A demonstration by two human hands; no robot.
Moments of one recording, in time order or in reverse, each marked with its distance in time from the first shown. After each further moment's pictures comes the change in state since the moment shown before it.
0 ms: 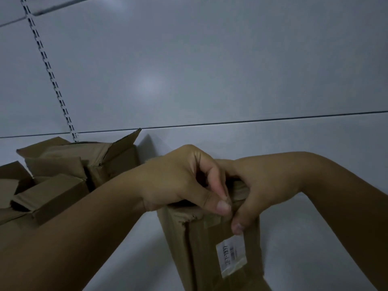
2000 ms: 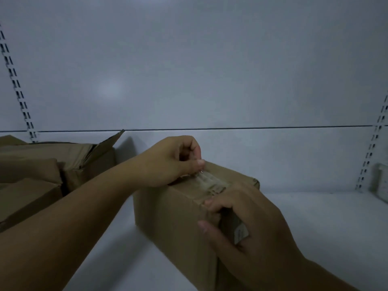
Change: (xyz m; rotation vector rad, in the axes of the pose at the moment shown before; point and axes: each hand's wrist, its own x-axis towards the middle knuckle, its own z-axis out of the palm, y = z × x) left_hand 0.014 -0.049 -0.052 0.291 0.288 0.127; right_hand 0.004 -0.036 0.130 -0.516 1.274 -0.161
